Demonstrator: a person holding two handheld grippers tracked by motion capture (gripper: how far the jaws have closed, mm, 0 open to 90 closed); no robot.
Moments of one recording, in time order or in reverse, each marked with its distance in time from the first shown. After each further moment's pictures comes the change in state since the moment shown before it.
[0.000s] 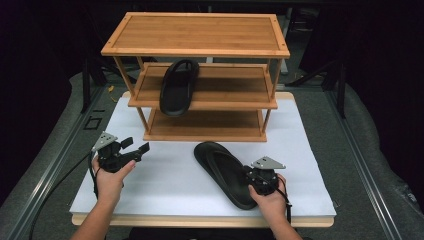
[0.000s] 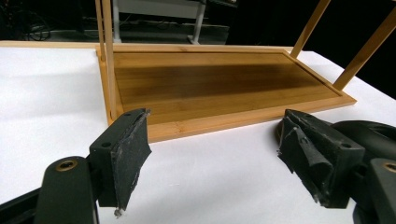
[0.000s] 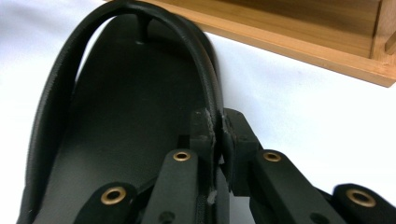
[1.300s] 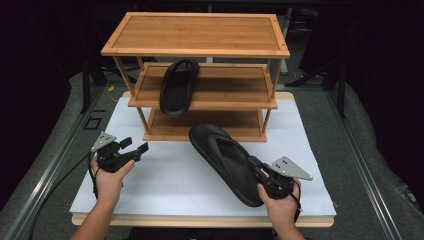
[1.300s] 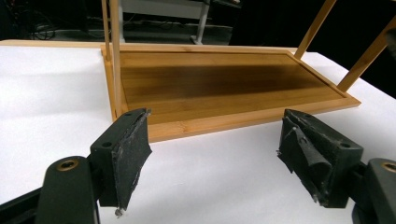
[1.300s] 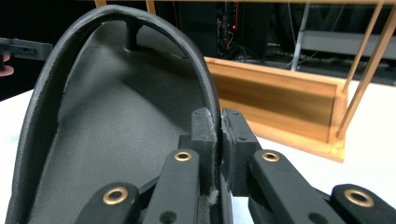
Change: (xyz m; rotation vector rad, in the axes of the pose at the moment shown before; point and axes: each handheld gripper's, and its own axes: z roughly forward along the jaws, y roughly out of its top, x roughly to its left) left arm 0.002 0.000 -0.002 -0.003 0.015 -0.006; right arm 0.008 0.024 -0.067 -0.316 0.024 0.017
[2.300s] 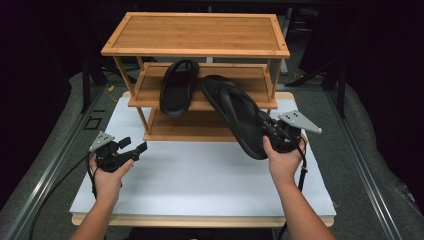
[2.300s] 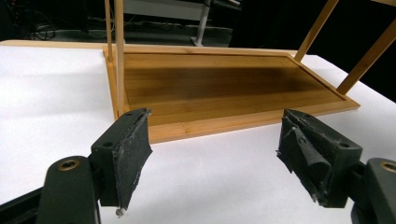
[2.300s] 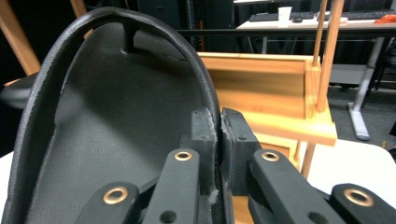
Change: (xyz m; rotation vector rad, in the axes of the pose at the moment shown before) left arm 0.003 0.001 -0.001 -0.003 -0.003 -0.008; right arm -0.042 0.092 0.042 -0.113 -0.131 0.058
